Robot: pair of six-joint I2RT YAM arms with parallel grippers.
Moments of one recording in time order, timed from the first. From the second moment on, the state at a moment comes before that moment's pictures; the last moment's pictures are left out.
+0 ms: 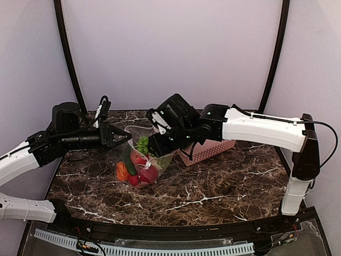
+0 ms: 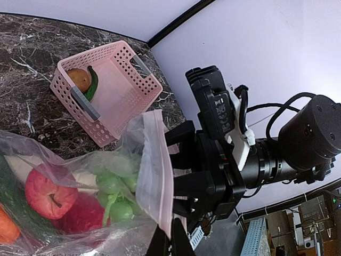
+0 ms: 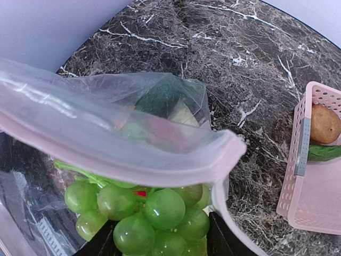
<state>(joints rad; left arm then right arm) -0.70 0.93 0.87 -0.26 0.36 -0.79 1.13 1.85 1.72 -0.65 0.09 0.40</state>
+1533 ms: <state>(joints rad) -0.68 0.99 0.83 -0.28 0.30 -0.76 0.74 1.67 1.52 -0.60 0.02 0.31</state>
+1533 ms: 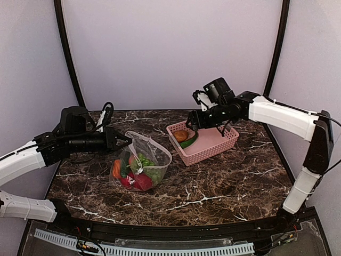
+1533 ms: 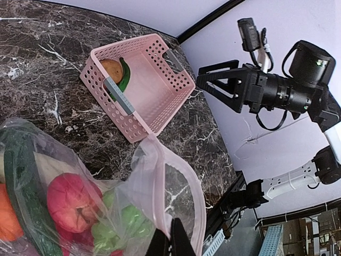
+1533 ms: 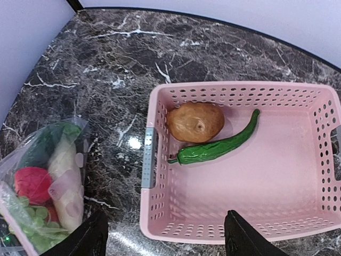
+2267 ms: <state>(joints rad) -0.52 1.07 0.83 -0.26 0.42 -0.76 0.56 2.18 1.82 -0.54 -0.27 0.24</state>
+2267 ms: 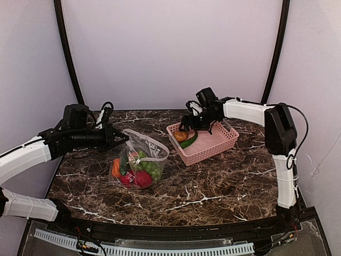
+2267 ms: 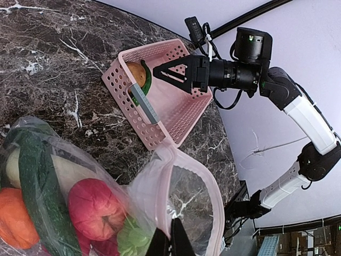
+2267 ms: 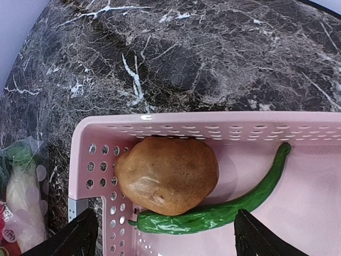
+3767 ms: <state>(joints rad) -0.50 1.09 0.82 -0.23 0.45 -0.76 0.60 2.41 2.02 -0.60 -0.14 0.26</state>
